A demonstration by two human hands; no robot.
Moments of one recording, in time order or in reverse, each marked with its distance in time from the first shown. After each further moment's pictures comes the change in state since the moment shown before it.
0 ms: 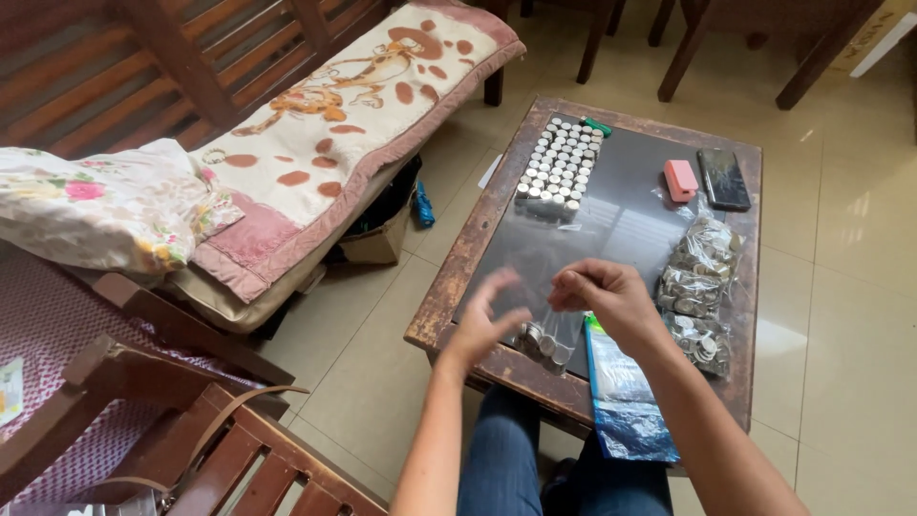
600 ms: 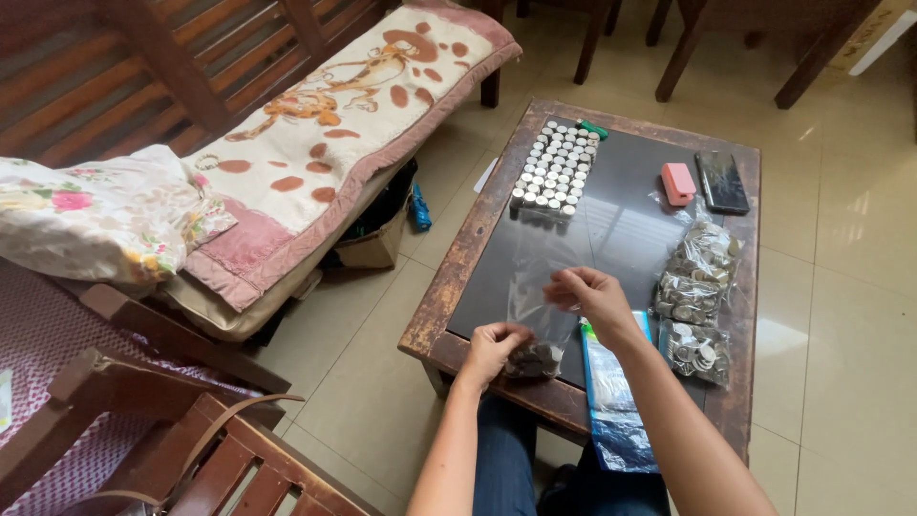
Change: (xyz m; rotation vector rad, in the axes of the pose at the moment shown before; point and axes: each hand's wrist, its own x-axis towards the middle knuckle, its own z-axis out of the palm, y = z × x) left_hand 0.028 -0.143 0.037 -0.110 0.002 -0.270; right_hand 0.070 0.122 -0.024 0.227 0.100 0.253
